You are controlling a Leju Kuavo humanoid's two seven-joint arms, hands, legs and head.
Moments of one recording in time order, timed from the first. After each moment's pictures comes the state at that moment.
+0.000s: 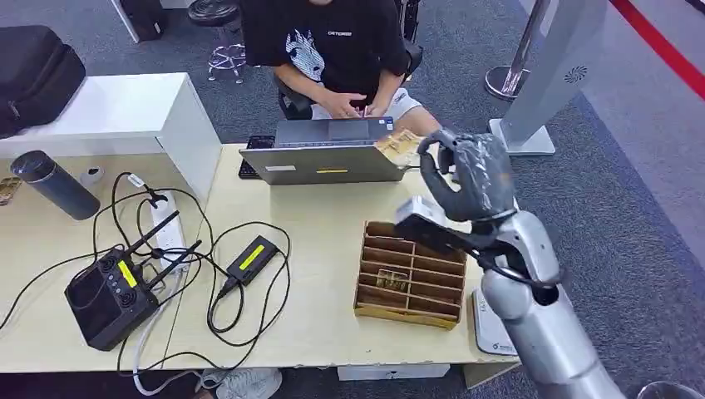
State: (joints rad) left arm -0.05 -0.02 0.97 -0.19 -1.49 -0.71 0.42; right arm -0.55 -0.06 0.52 -1.49 0.84 -0.24 -0.17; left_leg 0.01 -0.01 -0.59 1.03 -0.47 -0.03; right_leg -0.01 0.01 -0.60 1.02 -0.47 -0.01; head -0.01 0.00
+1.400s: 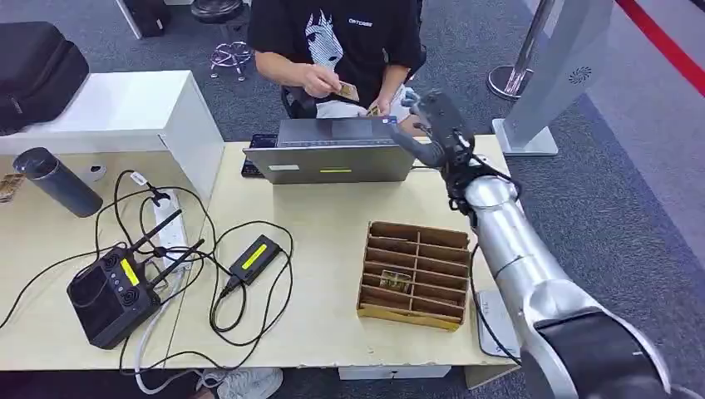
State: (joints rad) left arm -0.04 0.00 0.99 -0.19 -1.41 -0.74 0.51; right arm -0.92 0.06 0.31 -0.59 0.09 0.09 -0.25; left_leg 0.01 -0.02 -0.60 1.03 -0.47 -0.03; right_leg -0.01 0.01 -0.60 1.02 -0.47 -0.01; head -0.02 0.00
